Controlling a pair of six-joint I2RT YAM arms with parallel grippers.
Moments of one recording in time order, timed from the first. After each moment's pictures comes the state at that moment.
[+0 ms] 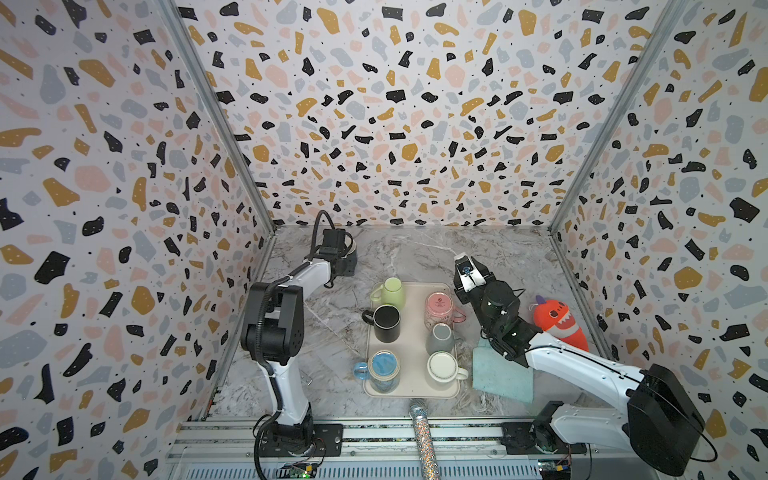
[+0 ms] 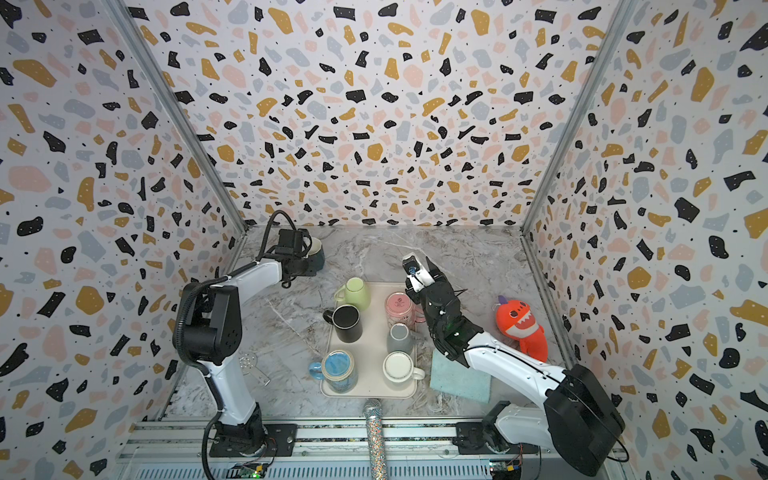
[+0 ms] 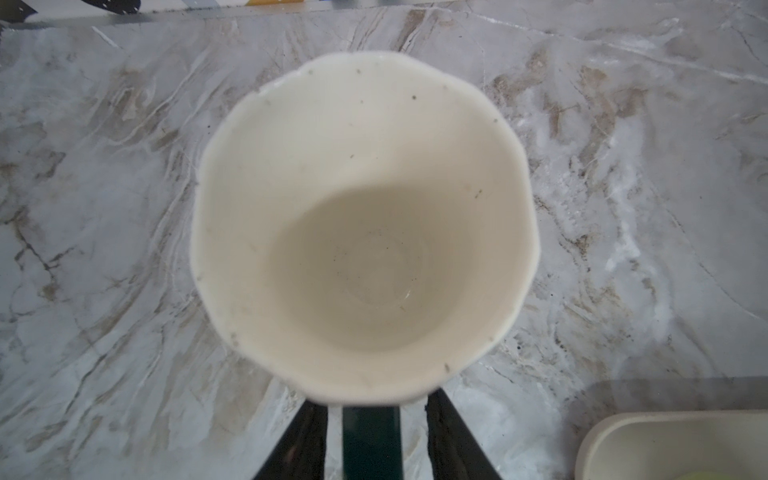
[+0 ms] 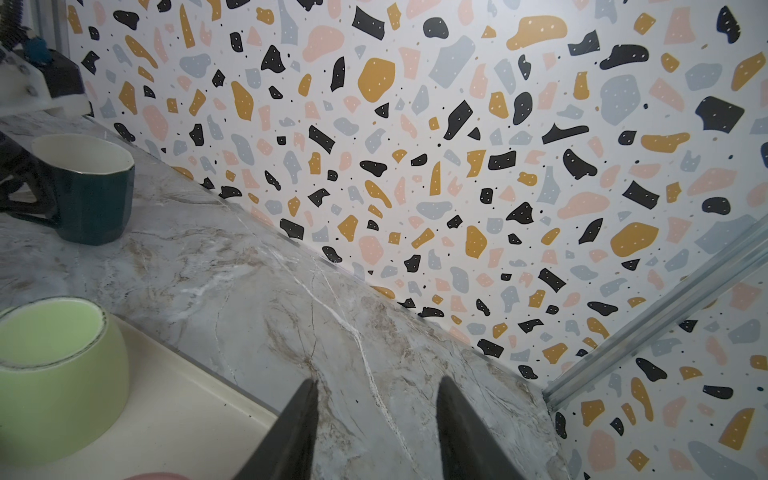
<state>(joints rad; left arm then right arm) -0.15 1.92 1.35 -0.31 -0.07 -0.05 0.72 1.23 0.69 0.49 0.49 -0.42</state>
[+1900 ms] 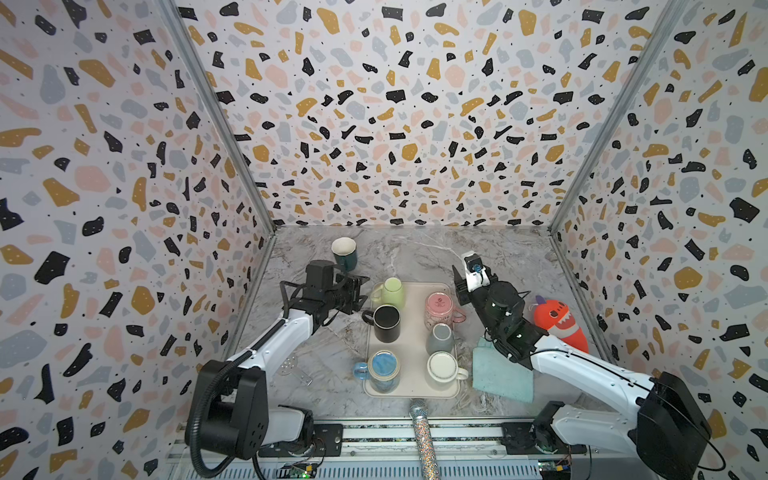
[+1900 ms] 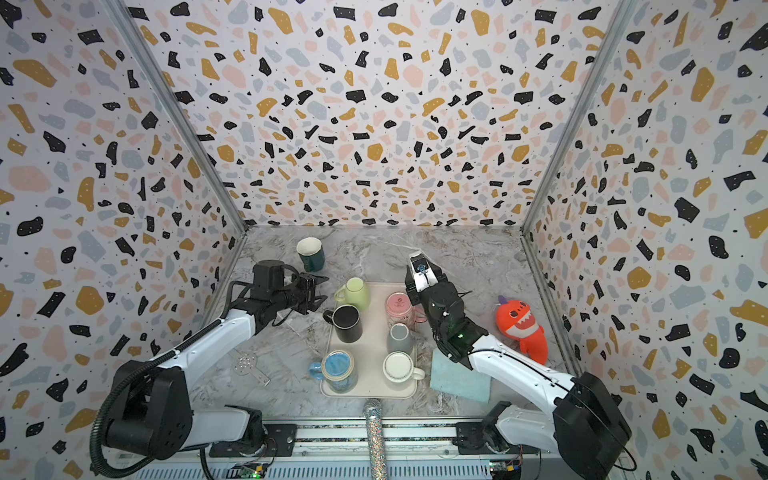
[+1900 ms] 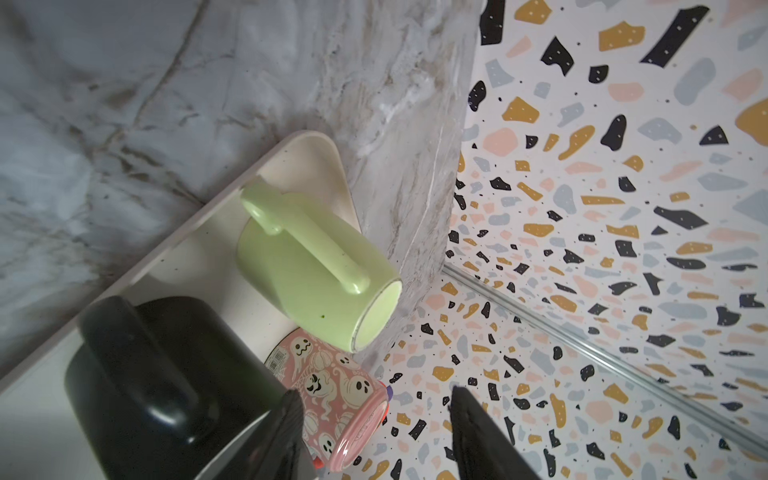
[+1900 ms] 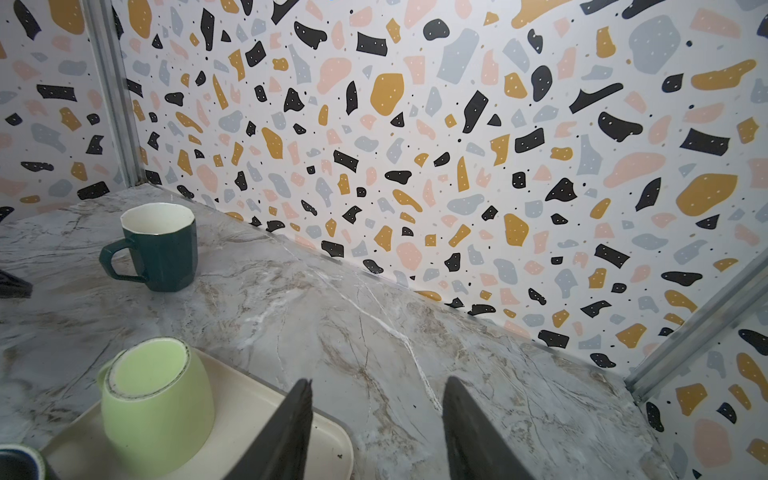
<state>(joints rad) -0.20 1.36 0.80 -0.10 0.46 -1.59 0.72 1.18 0.69 0.44 0.41 -0.20</state>
